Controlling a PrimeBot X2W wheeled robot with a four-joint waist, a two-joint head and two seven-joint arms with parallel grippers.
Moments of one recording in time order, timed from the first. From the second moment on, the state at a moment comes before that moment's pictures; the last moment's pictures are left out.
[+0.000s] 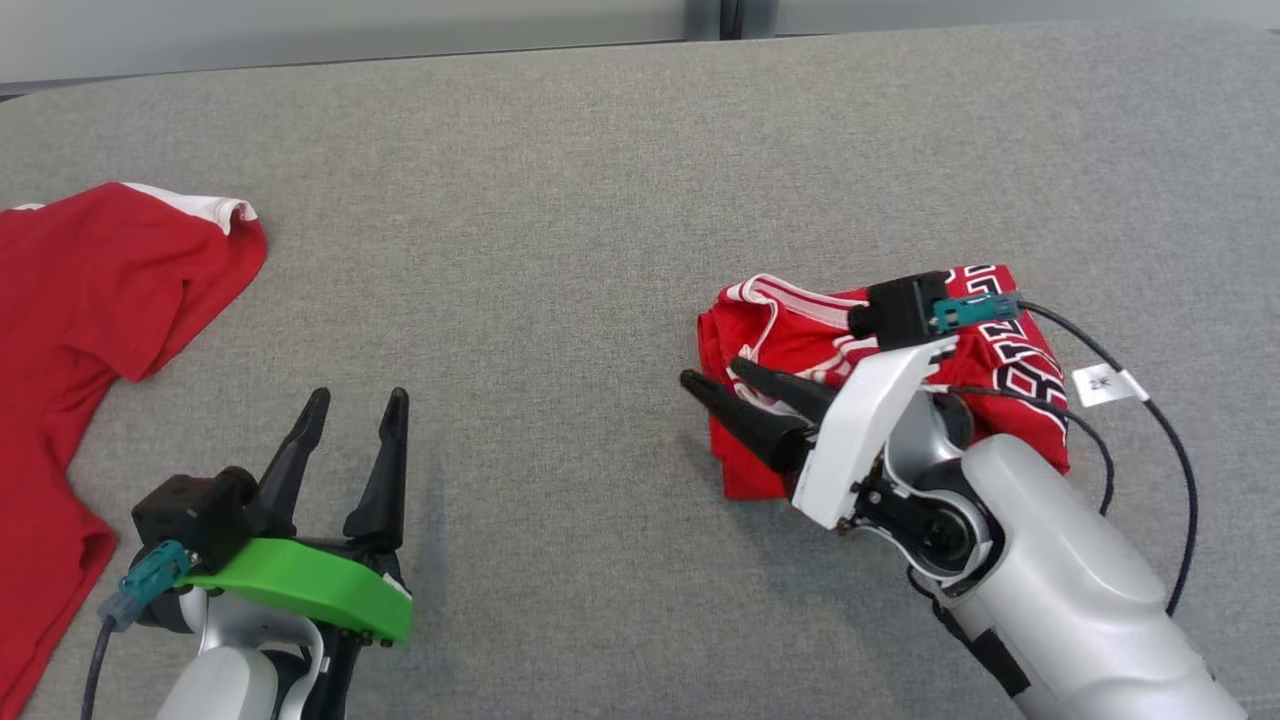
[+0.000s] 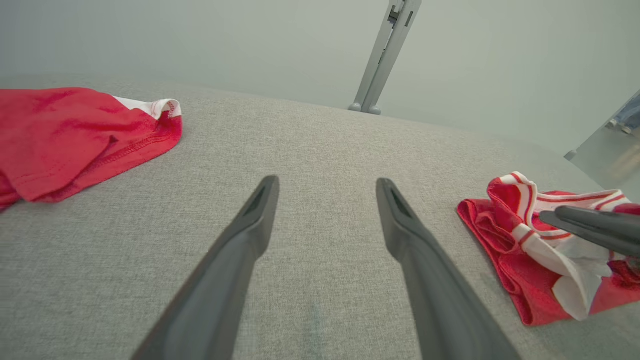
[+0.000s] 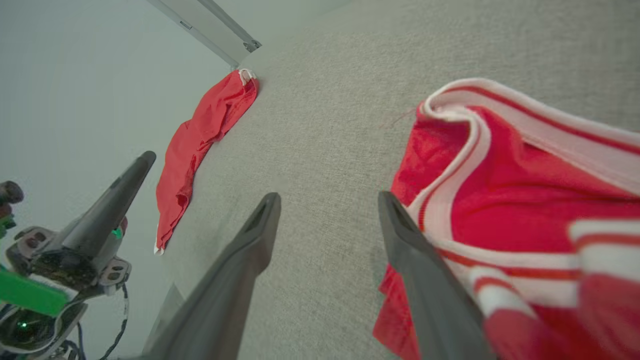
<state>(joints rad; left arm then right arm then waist) -0.09 0.20 -0.30 -0.01 -0.58 0.05 -0.13 -0.41 -0.14 0.56 0.24 0.87 0.11 0.35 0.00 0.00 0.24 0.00</state>
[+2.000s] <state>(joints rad) -0.12 0.17 -0.31 -0.02 -0.59 0.06 -0.13 -0.55 -0.72 0.23 0.23 1.02 -0.08 0.73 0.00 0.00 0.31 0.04</state>
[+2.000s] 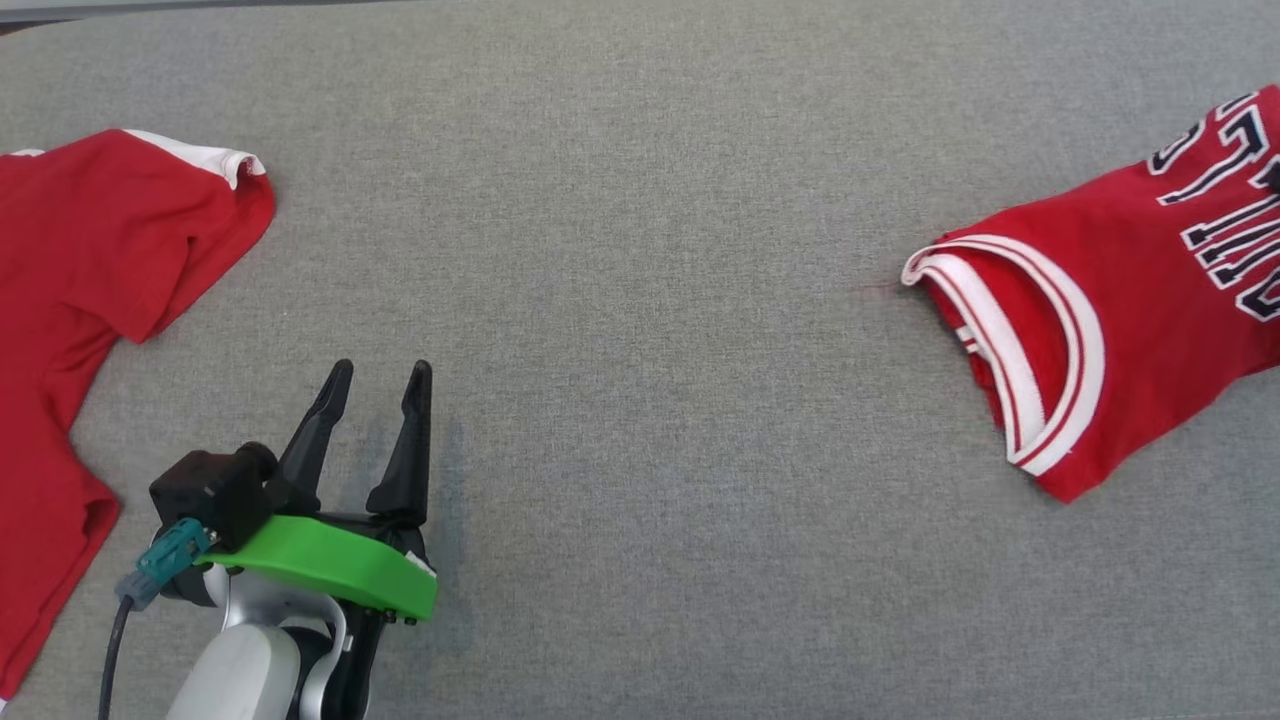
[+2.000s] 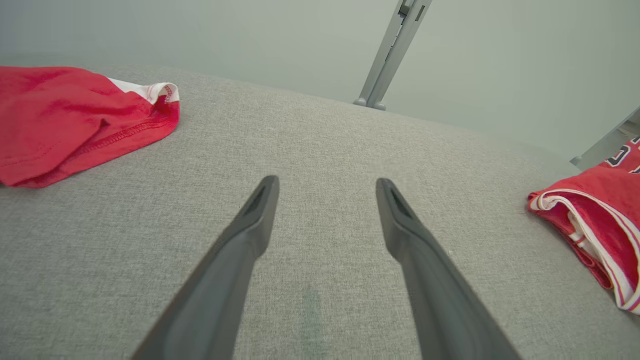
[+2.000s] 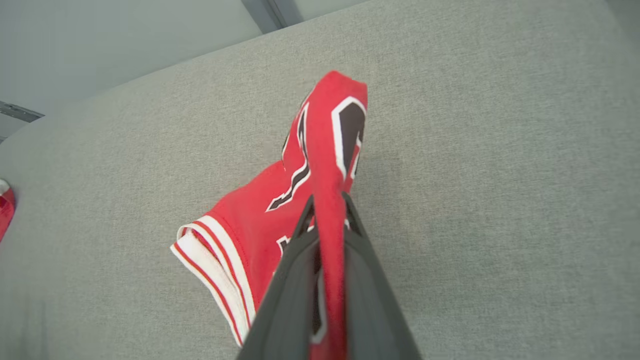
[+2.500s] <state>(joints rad) -0.18 0.18 -0.33 -0.07 -0.57 0.05 -0.11 -0.57 -0.88 0.19 0.38 0.74 -0.12 0.59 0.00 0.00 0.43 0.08</state>
